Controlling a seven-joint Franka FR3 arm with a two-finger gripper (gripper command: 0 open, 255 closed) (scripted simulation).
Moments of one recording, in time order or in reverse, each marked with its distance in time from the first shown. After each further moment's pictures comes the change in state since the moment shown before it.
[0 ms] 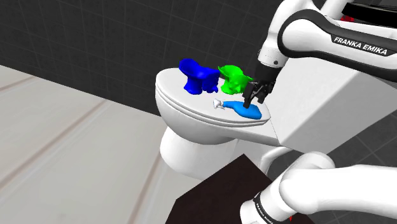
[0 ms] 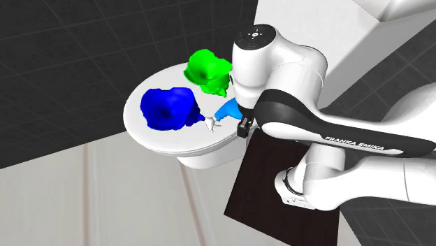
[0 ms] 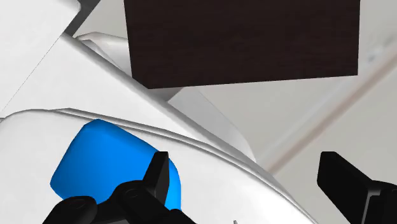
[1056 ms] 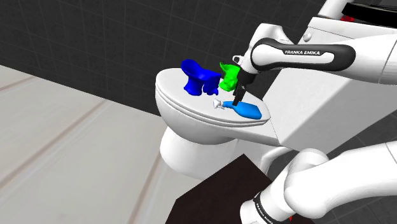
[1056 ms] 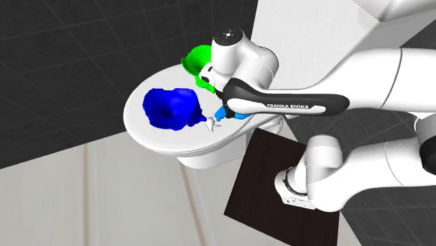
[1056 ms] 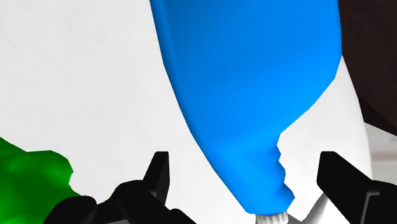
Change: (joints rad) arm 0.170 0.289 -0.313 0.016 -0.135 0.424 -0.784
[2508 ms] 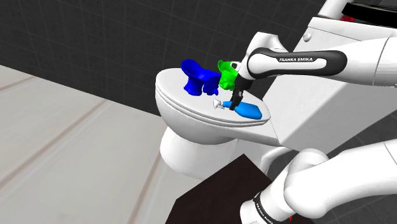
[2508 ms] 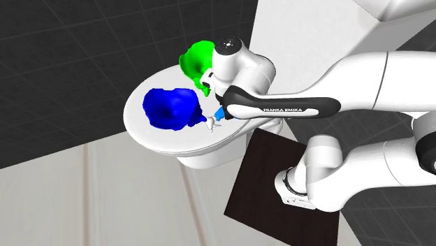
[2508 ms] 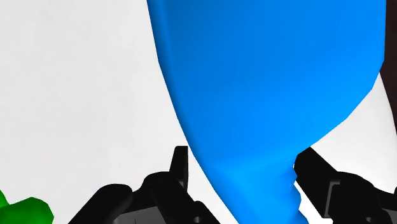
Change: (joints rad) arm -0.005 0.021 -0.016 -0.057 -0.007 0.084 -0.013
